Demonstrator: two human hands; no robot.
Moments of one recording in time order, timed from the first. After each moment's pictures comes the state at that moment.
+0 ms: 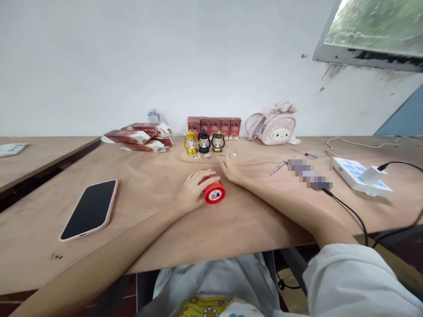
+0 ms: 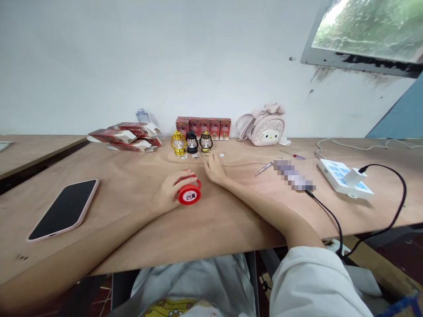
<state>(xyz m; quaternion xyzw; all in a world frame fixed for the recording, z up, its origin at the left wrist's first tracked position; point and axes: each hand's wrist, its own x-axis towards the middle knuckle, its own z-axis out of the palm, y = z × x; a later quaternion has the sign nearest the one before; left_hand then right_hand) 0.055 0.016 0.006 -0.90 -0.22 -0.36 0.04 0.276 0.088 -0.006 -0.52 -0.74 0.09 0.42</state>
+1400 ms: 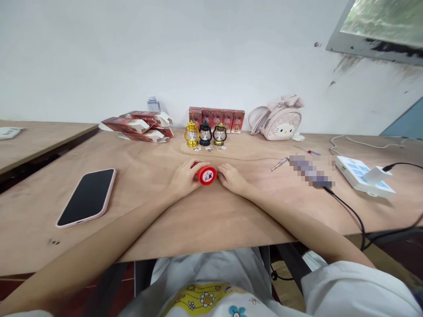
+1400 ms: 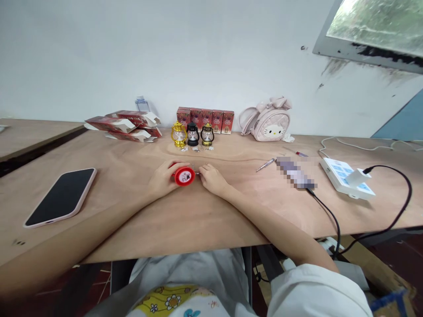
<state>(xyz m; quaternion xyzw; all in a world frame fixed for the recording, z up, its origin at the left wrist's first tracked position) 0.047 0.032 0.010 -0.88 -0.32 -0.35 -0.01 0.265 0.029 -0.009 -0.46 -0.85 -0.01 0.25</state>
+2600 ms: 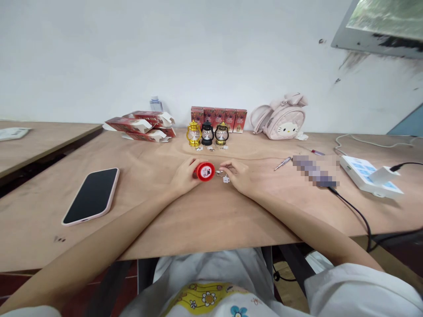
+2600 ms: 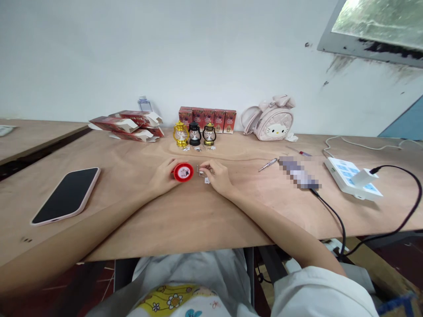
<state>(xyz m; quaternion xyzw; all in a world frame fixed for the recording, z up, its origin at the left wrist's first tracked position) 0.043 0.040 0.010 -0.87 -0.33 -0.36 -0.06 0.265 0.014 0.000 -0.41 -0.75 0.06 0.52</state>
